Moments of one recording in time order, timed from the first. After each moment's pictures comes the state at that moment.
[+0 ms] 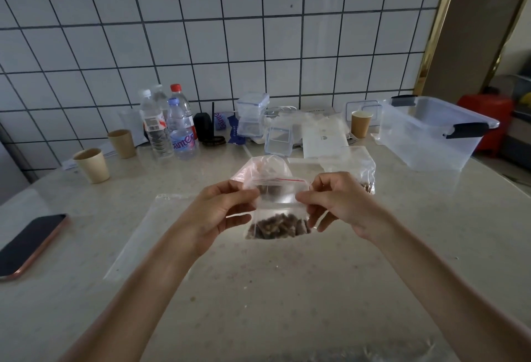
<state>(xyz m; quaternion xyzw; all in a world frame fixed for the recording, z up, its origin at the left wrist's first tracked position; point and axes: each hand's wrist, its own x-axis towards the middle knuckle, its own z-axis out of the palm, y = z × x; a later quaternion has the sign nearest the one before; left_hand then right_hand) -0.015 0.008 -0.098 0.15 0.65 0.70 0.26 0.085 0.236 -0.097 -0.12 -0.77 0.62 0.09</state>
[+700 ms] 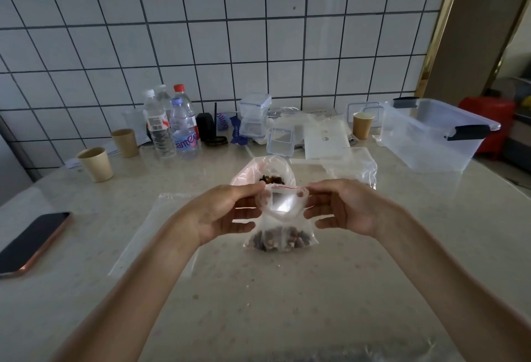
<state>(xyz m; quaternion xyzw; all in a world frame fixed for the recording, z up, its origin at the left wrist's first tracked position) -0.022 0.010 -0.085 0.14 0.68 0.62 0.37 0.083 0.247 -0.091 -0.15 -0.63 0.76 -0.07</state>
